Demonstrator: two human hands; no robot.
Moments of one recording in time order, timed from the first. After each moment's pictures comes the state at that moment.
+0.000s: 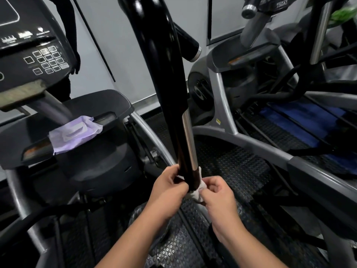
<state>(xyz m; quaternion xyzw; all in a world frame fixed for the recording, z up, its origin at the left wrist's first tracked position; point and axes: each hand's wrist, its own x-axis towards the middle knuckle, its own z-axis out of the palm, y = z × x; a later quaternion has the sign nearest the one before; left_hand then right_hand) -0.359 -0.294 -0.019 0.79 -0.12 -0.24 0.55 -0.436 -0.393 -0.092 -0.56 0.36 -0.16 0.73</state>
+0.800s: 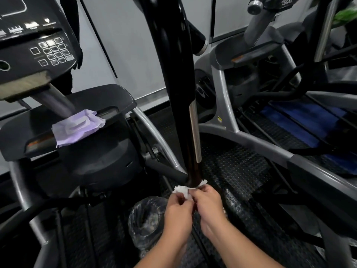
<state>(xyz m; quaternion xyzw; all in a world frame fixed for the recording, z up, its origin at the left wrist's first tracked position) -0.412 -0.286 -0.101 0.73 0.14 -0.26 0.62 -0.427 -0.361 -0.108 -0.42 0.43 -0.10 0.79</state>
